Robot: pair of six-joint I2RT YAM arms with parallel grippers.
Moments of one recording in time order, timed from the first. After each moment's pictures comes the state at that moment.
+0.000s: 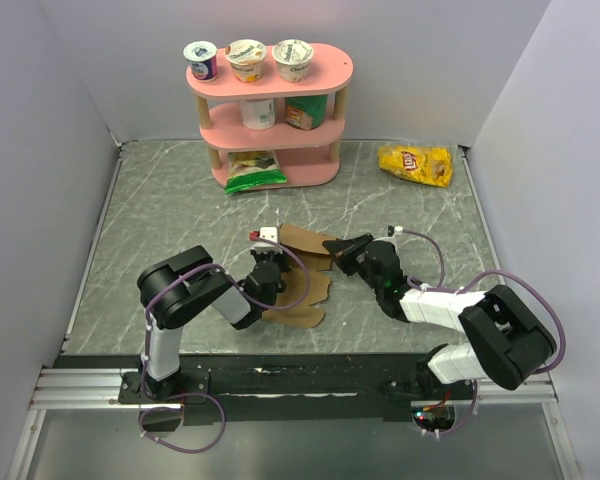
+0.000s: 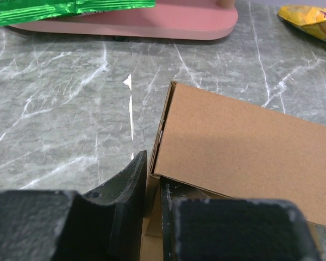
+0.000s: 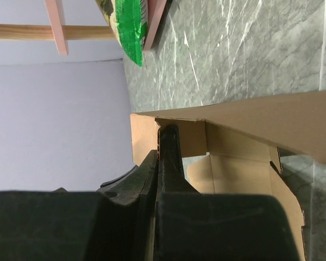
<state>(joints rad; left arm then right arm) -0.89 1.94 0.58 1.29 -0.75 -0.28 0.58 1.35 0.40 0.63 0.14 1.43</state>
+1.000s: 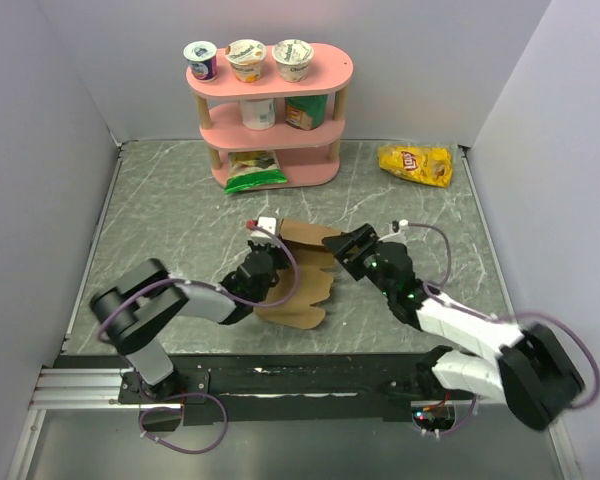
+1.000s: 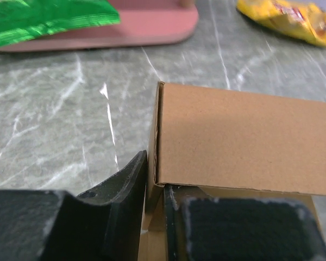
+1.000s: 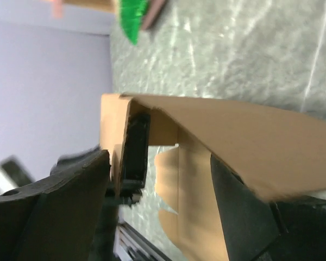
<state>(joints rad) -0.88 1.68 0.56 1.01 -0.61 -0.29 0.59 1.14 0.41 0.41 0.10 1.24</state>
